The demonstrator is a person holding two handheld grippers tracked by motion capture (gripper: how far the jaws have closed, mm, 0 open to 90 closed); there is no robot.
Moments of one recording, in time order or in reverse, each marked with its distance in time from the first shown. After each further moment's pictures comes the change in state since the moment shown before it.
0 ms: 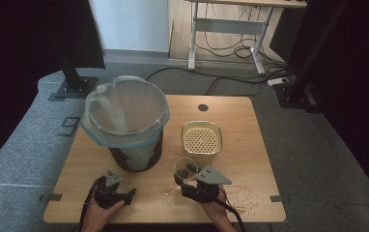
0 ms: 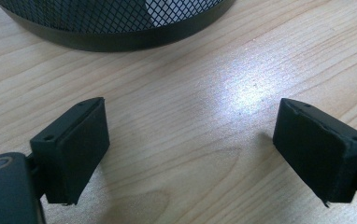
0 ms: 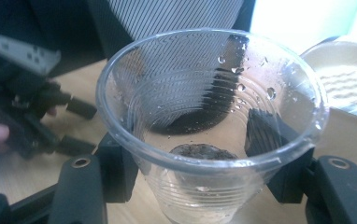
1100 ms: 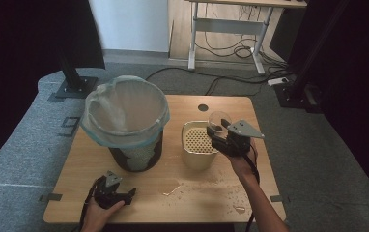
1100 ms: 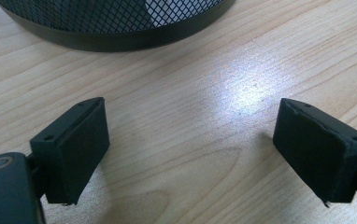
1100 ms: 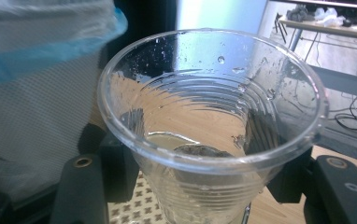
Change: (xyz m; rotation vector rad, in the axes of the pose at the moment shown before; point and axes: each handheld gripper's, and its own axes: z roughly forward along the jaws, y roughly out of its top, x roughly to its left) left arm 0.000 0.000 0.000 0.002 0.000 0.001; right arm -0.102 0.100 -0.017 -0.028 -0.261 -0.042
